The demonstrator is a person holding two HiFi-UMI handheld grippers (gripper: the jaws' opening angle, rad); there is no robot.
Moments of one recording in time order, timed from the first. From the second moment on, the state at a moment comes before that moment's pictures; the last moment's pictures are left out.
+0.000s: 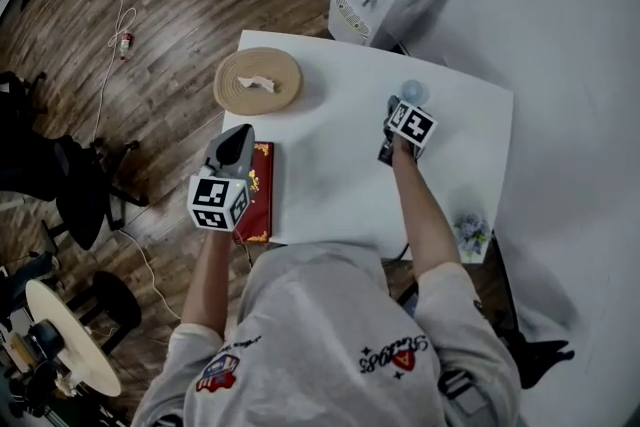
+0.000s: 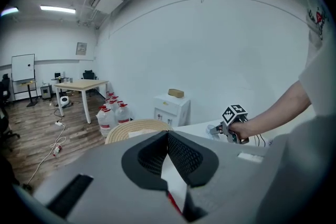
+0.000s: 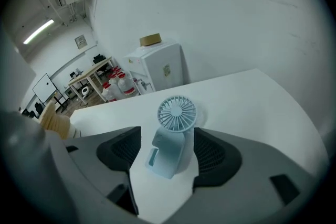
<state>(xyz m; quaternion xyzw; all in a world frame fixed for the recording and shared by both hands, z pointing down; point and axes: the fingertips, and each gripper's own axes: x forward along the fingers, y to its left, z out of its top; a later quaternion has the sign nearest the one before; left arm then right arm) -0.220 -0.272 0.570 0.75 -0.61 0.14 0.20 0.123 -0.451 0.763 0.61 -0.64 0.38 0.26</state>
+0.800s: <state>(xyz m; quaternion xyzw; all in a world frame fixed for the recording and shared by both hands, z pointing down) -0.239 -0.259 0.586 0.73 -0.63 0.15 0.21 0.128 -0.456 0.803 0.57 -0.63 0.39 0.36</state>
